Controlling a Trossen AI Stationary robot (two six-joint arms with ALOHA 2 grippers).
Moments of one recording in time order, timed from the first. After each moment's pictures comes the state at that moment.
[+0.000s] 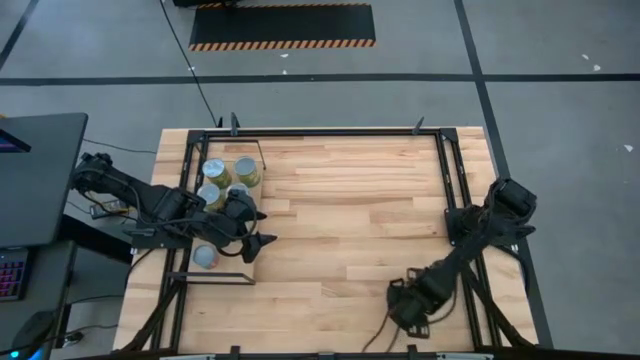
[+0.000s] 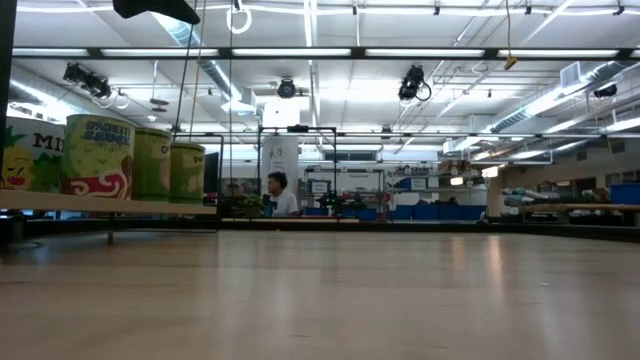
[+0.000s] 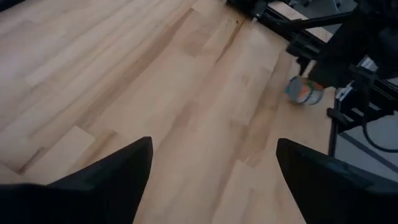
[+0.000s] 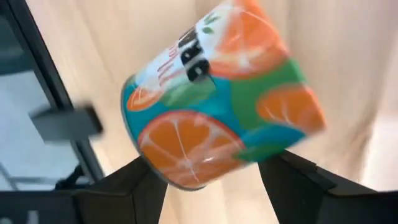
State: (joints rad) left arm -0.44 1.13 1.12 -0.74 -0.50 -0.85; right arm 0.79 1.76 1.07 -0.76 -0.21 0.99
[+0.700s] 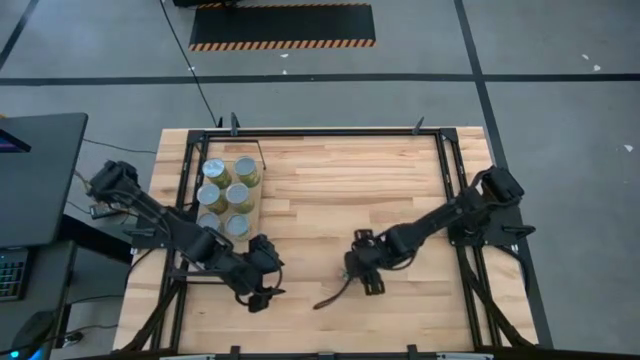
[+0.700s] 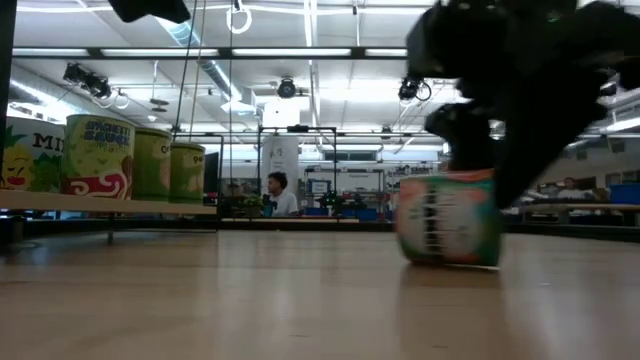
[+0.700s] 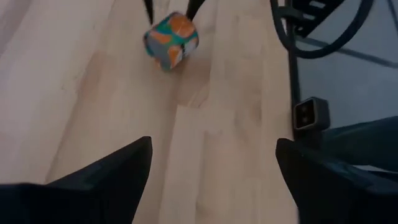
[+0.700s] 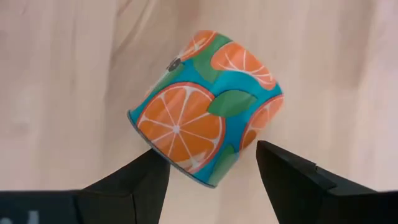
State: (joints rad) left arm -0.60 1.41 1.12 -0.53 -0.33 -0.69; right arm 0.40 1.76 1.10 -0.56 0.10 0.28
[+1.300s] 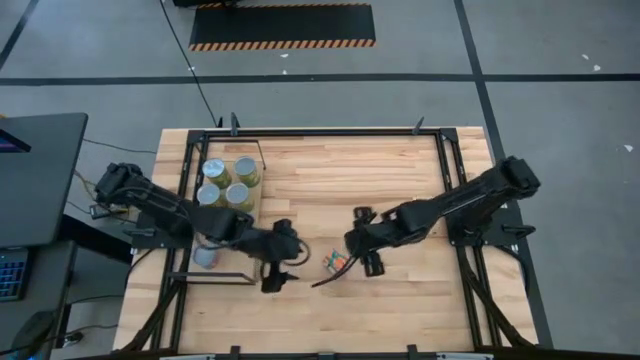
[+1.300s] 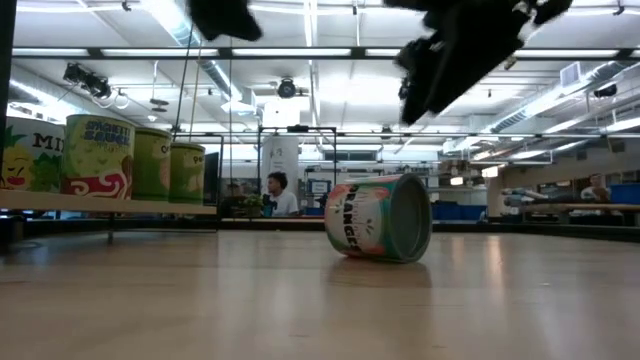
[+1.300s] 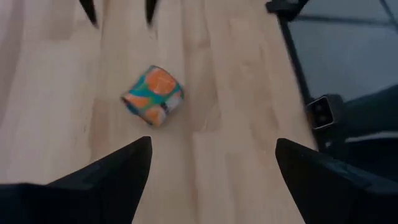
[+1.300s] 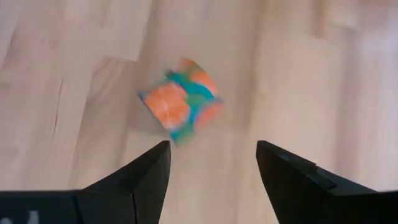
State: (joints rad) left arm -0.38 1.46 1.16 -0.47 -0.09 -0.32; right arm 0.31 1.62 1.21 -0.67 0.17 0.09
